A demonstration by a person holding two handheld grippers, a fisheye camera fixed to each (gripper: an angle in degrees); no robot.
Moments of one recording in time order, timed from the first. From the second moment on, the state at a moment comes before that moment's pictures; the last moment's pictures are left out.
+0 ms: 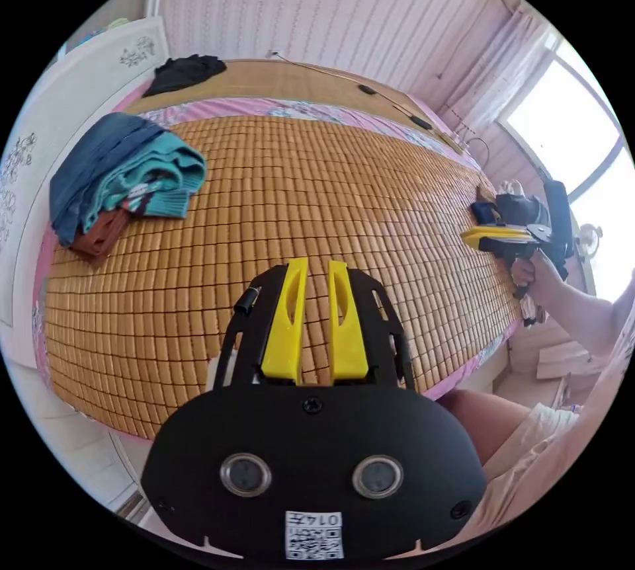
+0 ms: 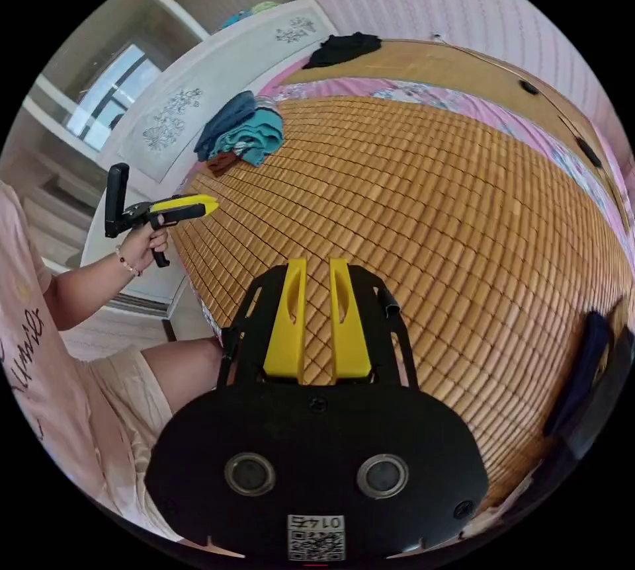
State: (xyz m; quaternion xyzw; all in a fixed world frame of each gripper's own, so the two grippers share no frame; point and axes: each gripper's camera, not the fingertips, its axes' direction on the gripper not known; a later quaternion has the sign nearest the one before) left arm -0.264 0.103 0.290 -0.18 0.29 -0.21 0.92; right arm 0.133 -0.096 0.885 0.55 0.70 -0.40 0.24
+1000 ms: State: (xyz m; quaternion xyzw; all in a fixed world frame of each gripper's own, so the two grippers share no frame) left arm -0.595 0.154 0.188 0.02 0.14 -0.37 0.92; right arm -0.118 -0.291 0.972 0.34 0.68 -0.59 0.27
